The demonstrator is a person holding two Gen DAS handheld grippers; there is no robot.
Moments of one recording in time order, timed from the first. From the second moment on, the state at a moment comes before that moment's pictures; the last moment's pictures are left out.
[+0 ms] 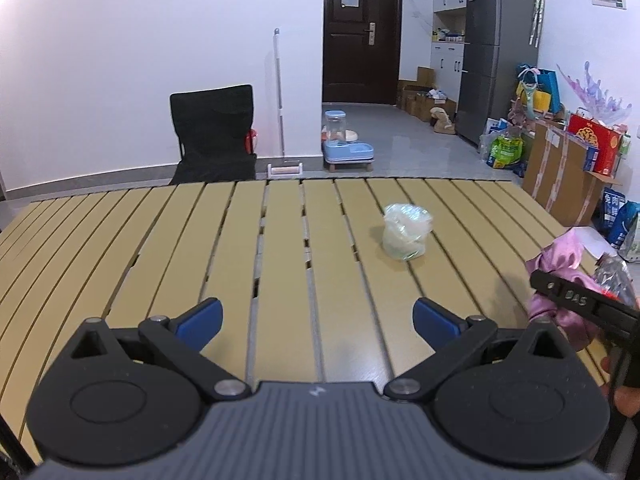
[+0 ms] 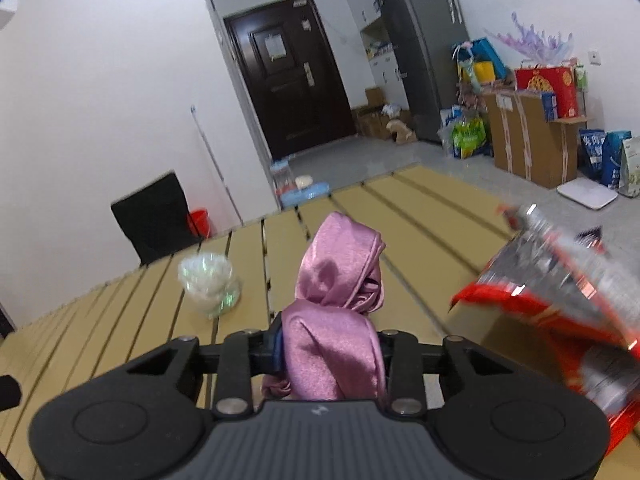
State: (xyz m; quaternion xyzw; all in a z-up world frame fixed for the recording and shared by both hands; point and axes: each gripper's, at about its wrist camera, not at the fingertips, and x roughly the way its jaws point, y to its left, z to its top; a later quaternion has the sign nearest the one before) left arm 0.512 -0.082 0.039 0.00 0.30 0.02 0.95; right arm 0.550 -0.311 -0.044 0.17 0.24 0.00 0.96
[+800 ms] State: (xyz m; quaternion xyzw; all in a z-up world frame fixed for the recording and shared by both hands) left arm 0.650 -0.185 0.017 0.02 0.34 0.00 0.94; right arm 0.493 -0.491 -0.007 0.28 0.10 -0.10 0.95
